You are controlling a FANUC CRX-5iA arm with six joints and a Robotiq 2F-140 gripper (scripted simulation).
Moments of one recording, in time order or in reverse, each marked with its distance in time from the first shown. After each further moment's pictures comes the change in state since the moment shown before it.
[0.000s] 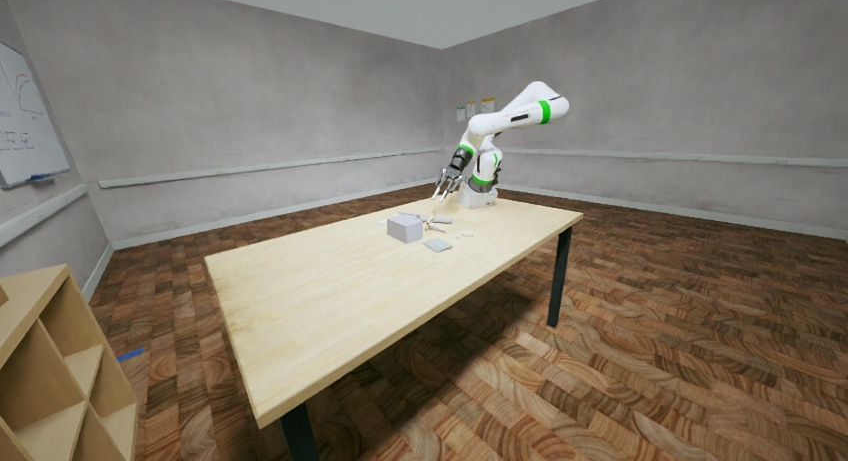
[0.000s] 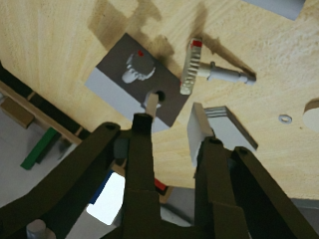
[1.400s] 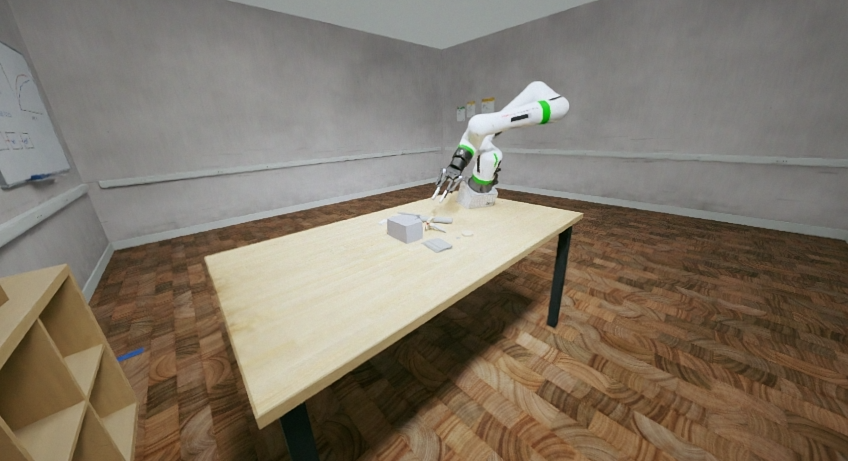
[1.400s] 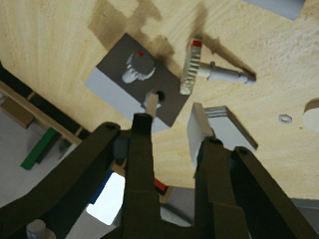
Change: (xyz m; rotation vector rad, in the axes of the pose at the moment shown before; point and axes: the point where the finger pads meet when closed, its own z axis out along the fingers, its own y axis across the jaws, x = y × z) arm 0.000 0.000 0.000 0.000 0.000 0.000
